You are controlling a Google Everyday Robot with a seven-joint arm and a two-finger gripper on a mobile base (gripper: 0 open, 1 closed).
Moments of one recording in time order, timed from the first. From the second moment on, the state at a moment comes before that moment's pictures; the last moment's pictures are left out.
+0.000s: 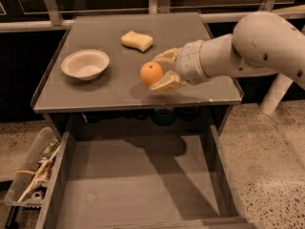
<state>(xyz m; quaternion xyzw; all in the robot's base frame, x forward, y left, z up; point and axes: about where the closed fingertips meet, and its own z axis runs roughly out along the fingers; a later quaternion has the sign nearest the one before) 0.589 -0.042 0.893 -0.64 0.60 0.08 0.47</state>
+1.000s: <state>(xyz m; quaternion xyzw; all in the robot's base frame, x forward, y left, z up) 0.685 -0.023 0.881 -0.61 0.60 0.17 0.49</state>
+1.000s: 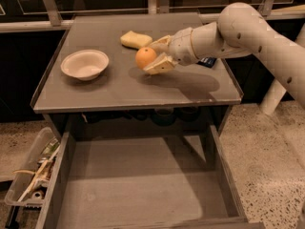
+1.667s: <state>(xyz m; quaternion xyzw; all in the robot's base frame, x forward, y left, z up) 0.693 -0.040 0.873 -0.60 0.62 0.17 0.48</state>
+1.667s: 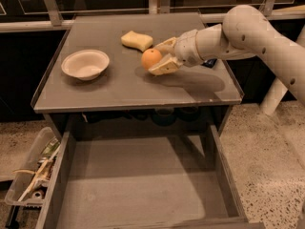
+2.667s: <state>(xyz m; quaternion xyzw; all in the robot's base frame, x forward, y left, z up) 0.690 -0.047 0.855 -0.60 0.64 0.17 0.45</state>
